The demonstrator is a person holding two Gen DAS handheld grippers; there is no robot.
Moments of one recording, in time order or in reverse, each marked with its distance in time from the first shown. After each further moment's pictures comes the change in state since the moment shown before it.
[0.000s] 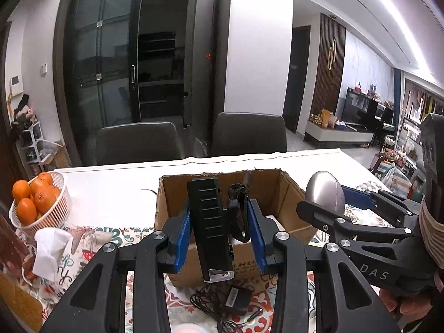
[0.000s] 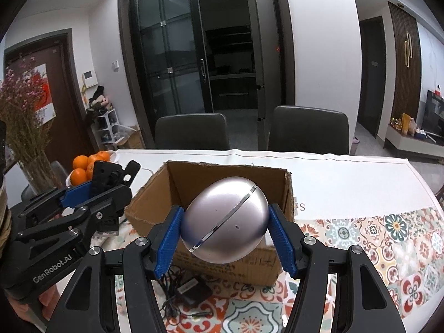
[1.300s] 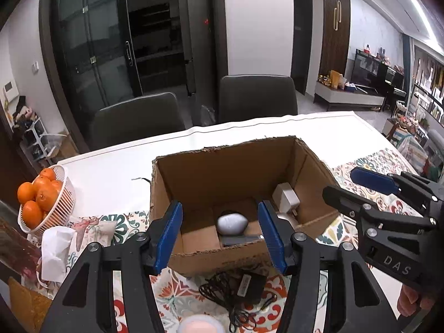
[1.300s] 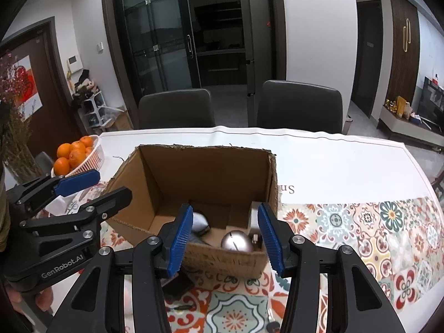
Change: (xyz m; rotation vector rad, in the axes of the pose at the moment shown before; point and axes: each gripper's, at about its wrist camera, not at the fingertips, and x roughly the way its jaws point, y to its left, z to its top) left arm 0.037 -0.014 0.002 0.073 0.196 0.058; right arm 0.017 -0.020 0.000 0.024 0.133 -0.046
